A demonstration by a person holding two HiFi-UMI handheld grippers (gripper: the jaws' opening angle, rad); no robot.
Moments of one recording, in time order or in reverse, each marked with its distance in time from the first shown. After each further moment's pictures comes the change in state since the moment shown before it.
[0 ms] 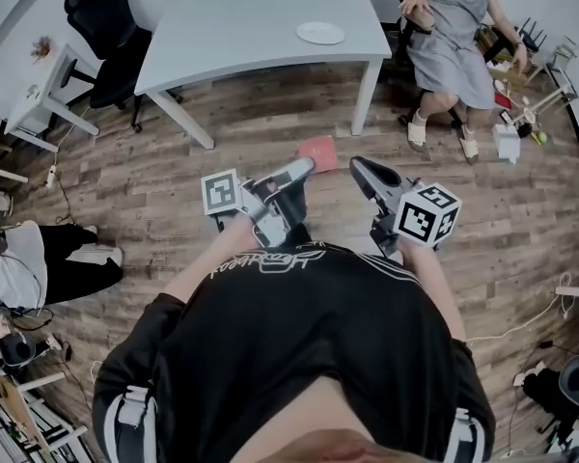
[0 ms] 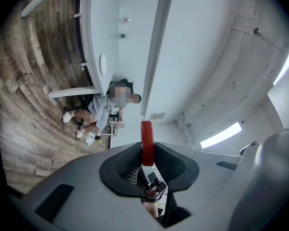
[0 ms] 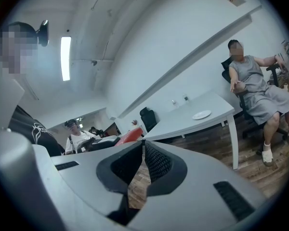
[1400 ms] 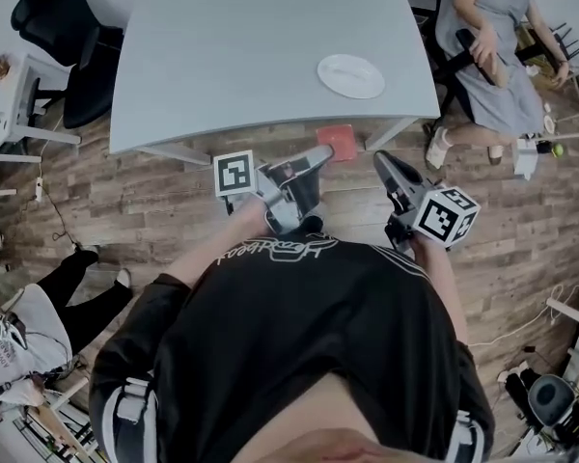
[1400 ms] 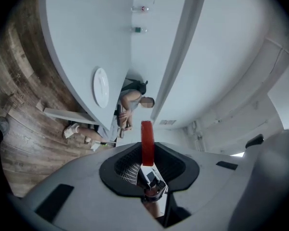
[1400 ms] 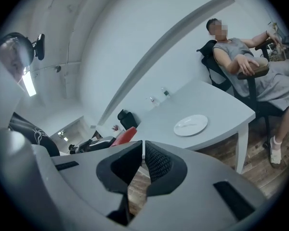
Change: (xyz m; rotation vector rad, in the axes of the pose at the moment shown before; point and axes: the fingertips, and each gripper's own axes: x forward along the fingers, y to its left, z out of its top) left arm 0.127 0.115 0.329 -0.130 0.071 0.080; right arm 0.243 -0.242 0.111 0.191 0.046 -0.146
